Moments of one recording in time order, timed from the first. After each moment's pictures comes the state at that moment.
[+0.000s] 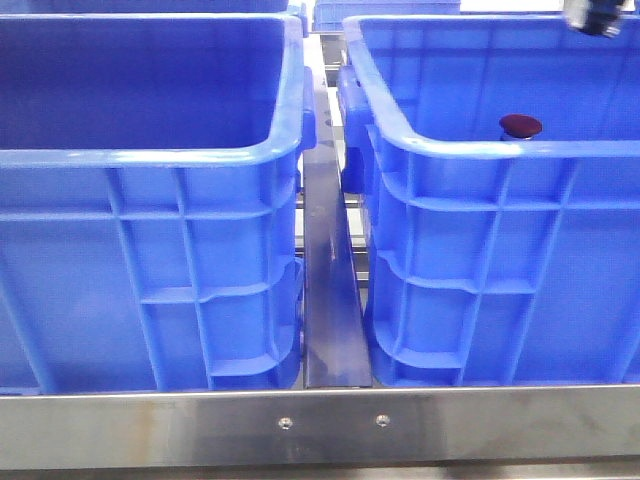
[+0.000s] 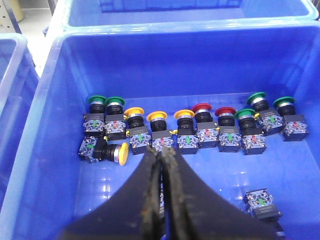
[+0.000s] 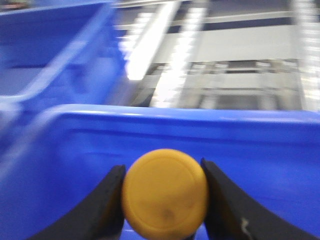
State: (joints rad) left arm 0.01 0.56 -0.82 -0.08 0.72 0.02; right arm -0.06 1.26 -0.86 1.78 0.25 -1.72
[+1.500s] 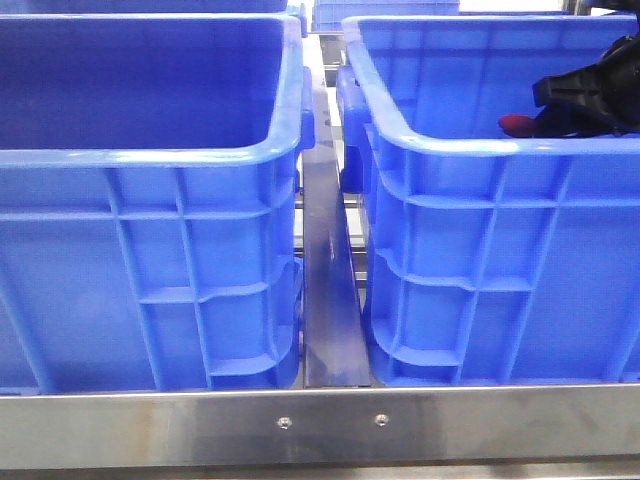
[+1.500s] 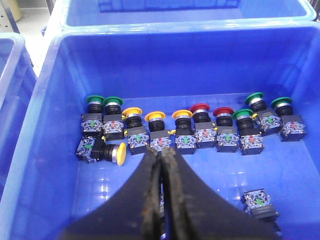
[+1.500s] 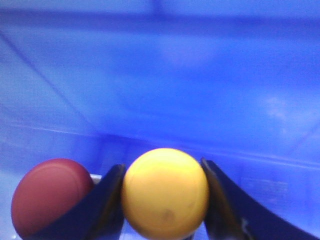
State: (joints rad) left arm 0.01 0.56 -0.82 -0.08 0.72 0.02; right arm -0.06 1.80 -1.08 1.82 0.27 -1.89
